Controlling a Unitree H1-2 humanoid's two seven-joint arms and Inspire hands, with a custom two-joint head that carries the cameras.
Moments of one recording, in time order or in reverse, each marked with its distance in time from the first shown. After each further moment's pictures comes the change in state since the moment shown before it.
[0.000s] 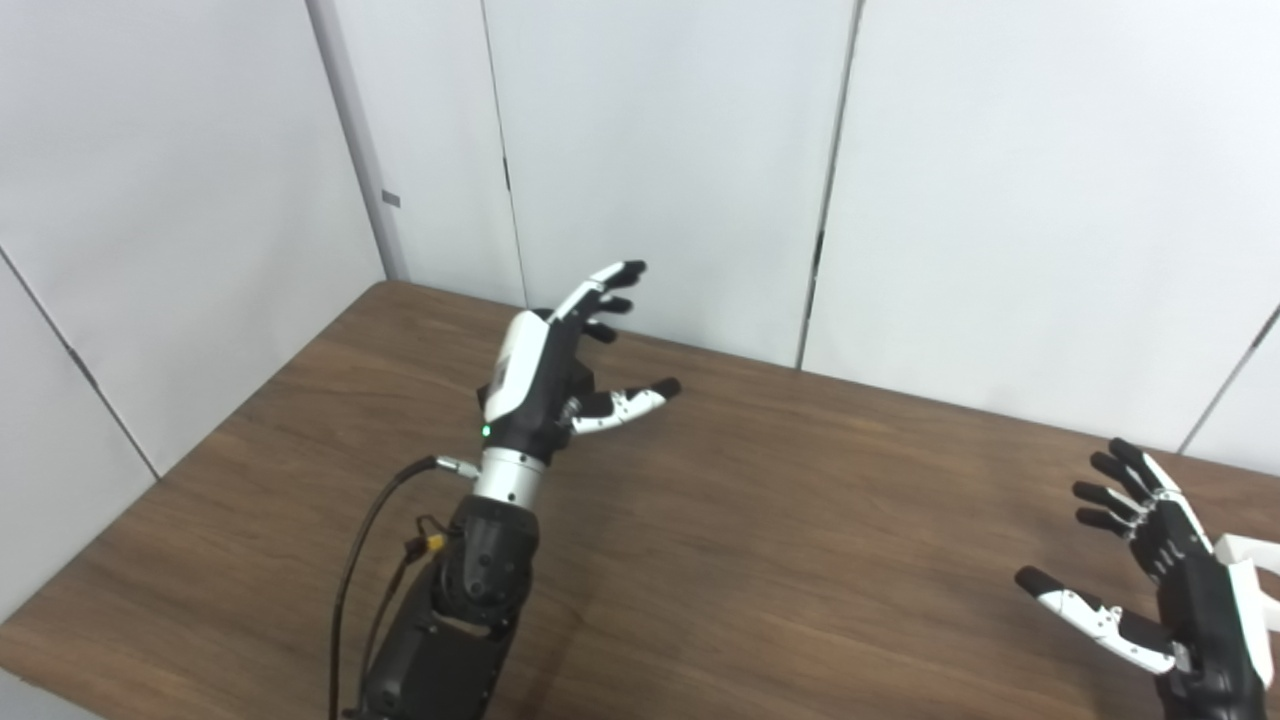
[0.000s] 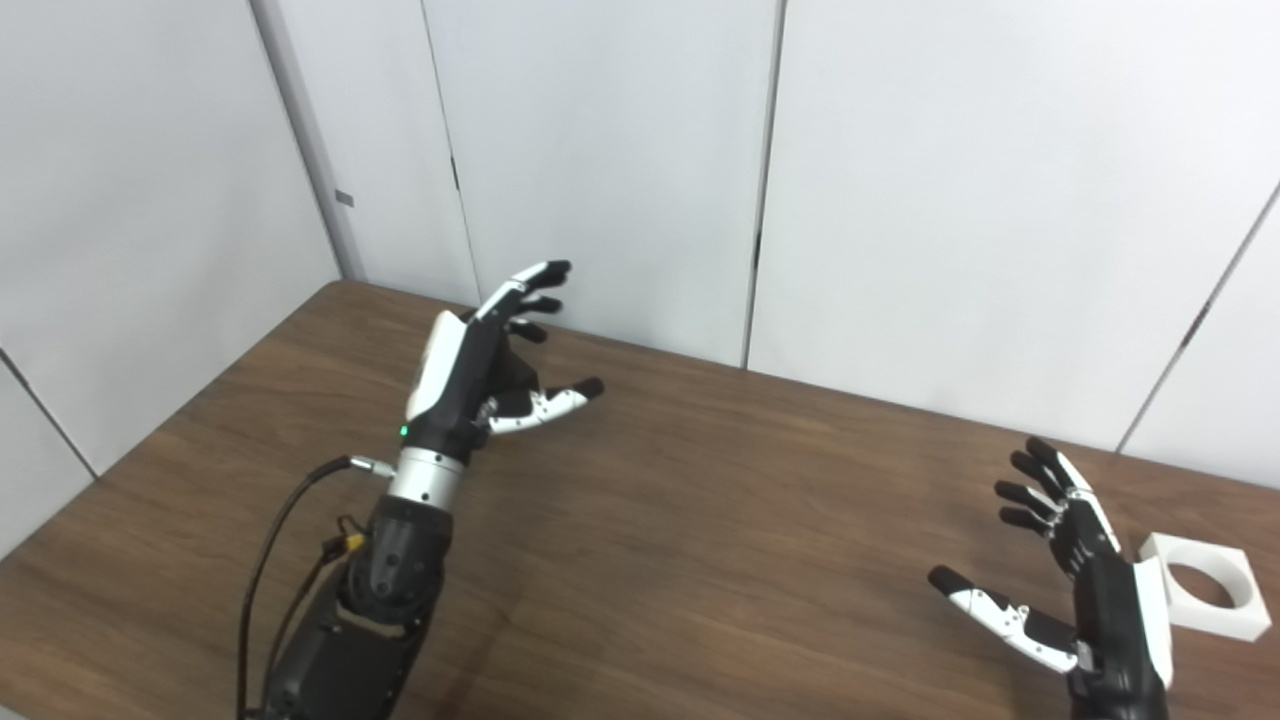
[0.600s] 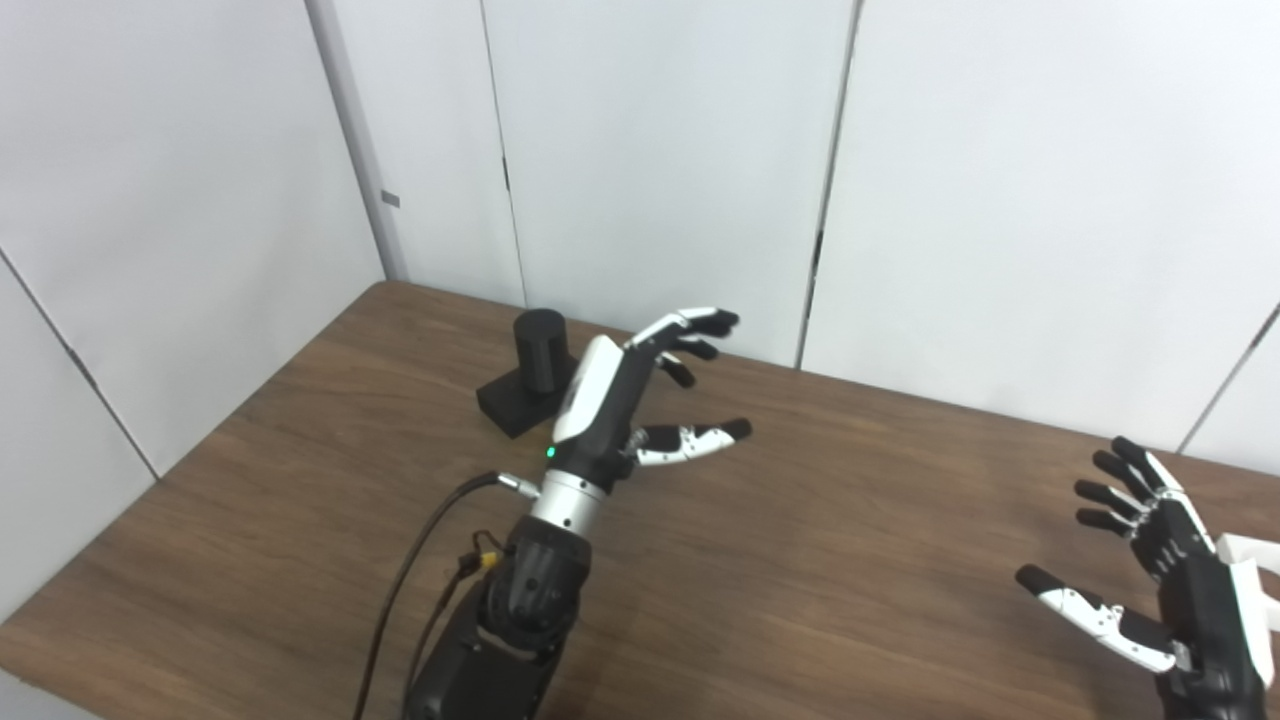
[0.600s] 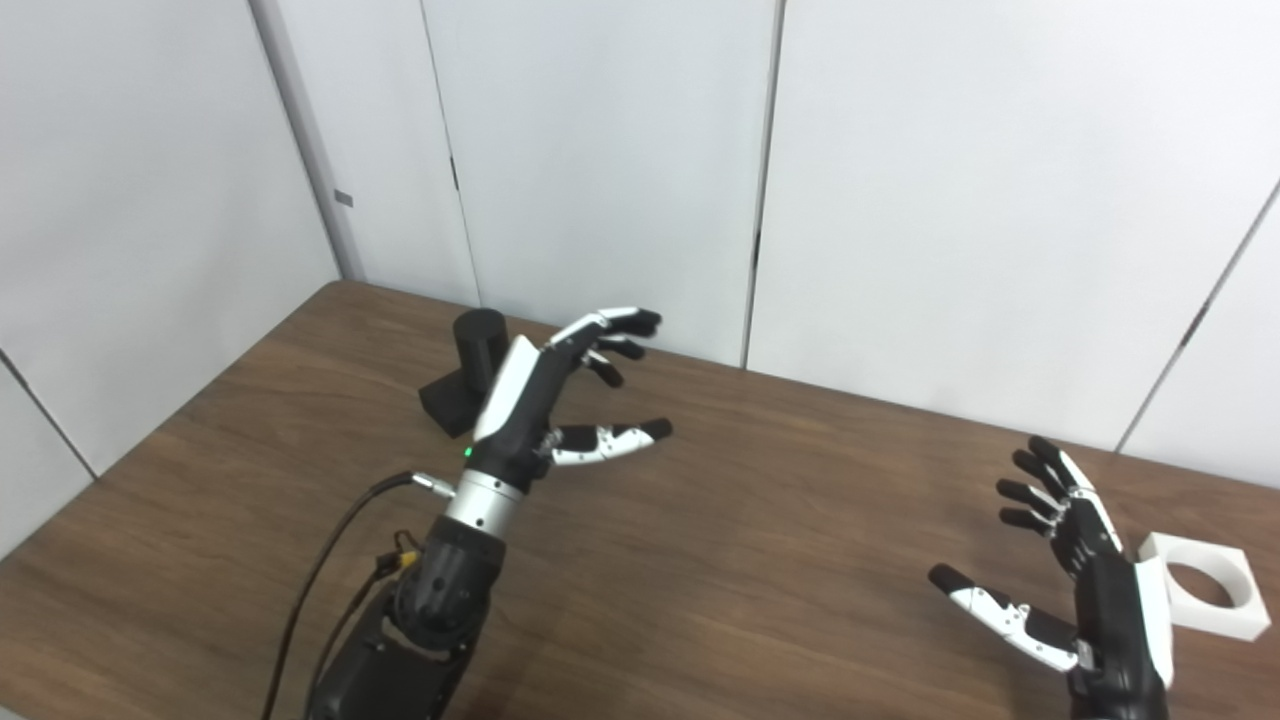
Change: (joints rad) left arm 0.002 -0.053 -0.098 0.009 -0.033 -0.071 -0.040; right arm 0.000 0.000 0.006 0.000 -0.009 -0.001 -0.018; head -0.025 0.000
